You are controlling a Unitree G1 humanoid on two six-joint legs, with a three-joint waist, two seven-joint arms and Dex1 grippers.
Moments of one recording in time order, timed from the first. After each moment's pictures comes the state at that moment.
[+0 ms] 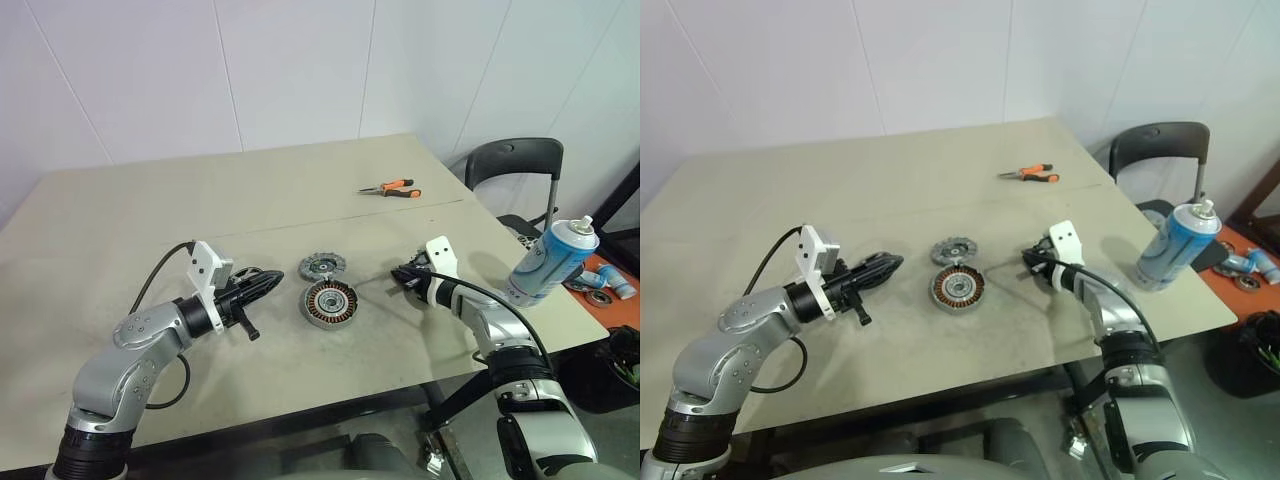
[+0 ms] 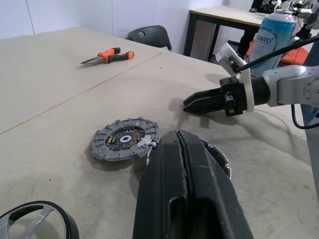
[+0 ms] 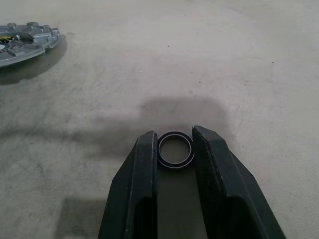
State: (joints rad) left arm -0.07 0.51 0.07 -0.42 -0.60 0.57 -0.69; right arm -0.48 -0.39 -0.02 0.51 0.14 0.37 0.62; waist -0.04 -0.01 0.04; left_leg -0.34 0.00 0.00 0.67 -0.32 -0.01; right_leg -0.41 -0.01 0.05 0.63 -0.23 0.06
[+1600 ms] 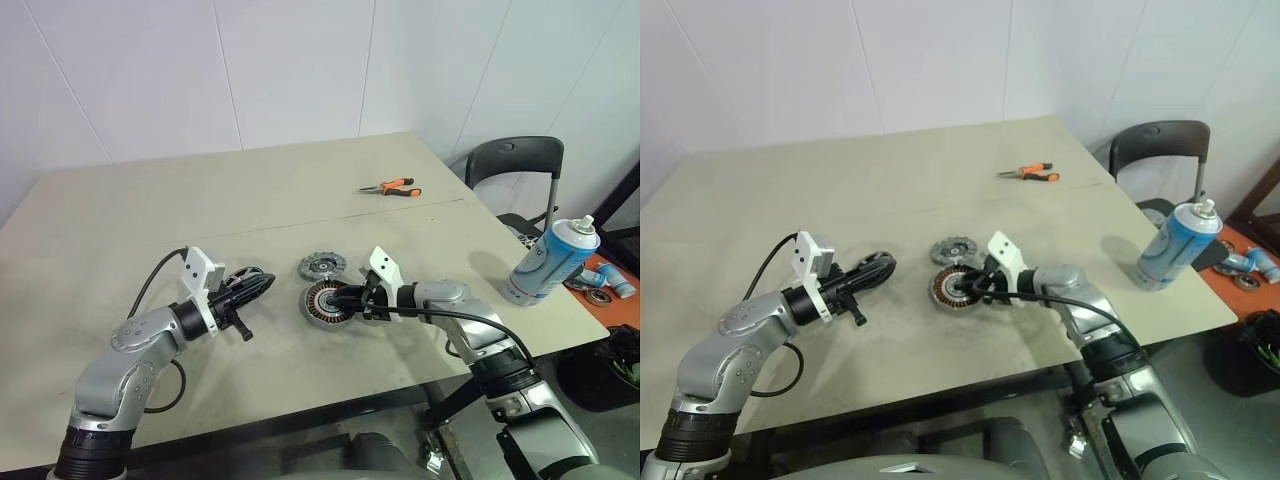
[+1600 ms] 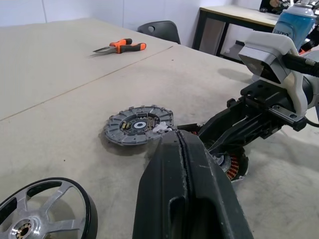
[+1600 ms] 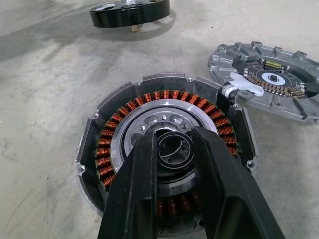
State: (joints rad) left arm -0.05 0.50 0.08 -0.33 -0.58 0.51 -0.72; right arm -0.46 -0.41 0.26 0.16 0.24 0.54 0.93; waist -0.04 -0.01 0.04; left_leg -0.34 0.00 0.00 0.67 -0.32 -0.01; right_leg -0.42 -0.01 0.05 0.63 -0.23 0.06
